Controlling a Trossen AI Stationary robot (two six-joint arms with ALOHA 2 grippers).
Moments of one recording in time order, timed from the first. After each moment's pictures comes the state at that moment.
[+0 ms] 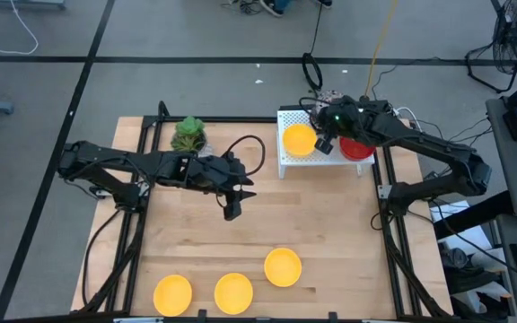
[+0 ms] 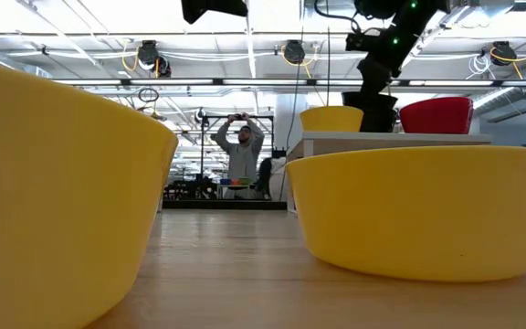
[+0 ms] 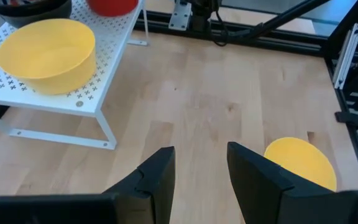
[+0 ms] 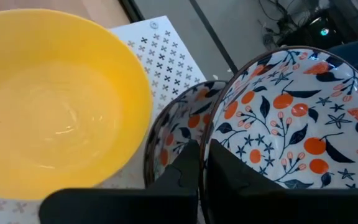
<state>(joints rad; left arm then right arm) -0.11 1.44 1.35 -0.53 -0.16 -0.21 -0.51 1.25 1.13 -0.67 0.36 -0.23</state>
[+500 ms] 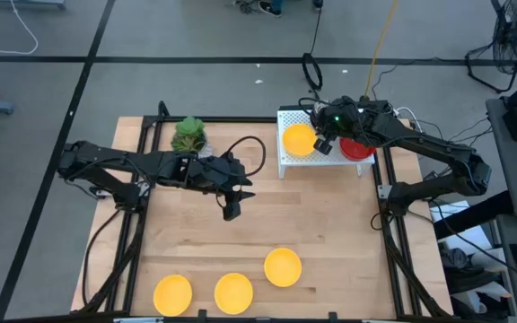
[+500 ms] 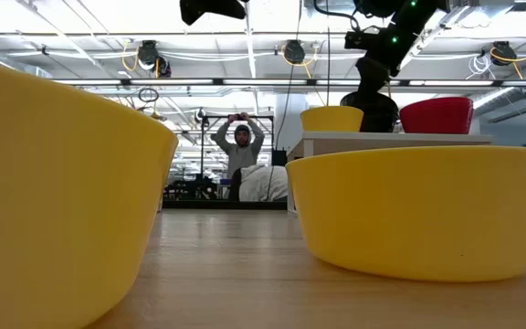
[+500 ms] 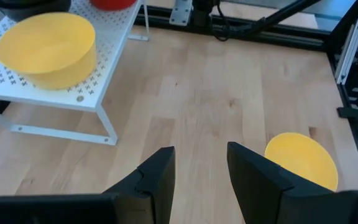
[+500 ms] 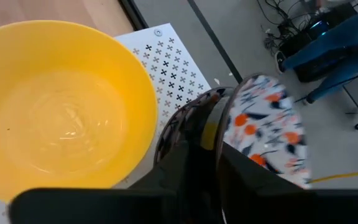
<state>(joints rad) -0.11 1.44 1.35 -0.55 -0.16 -0.22 -0.50 1.25 1.13 -0.66 0.36 -0.22</state>
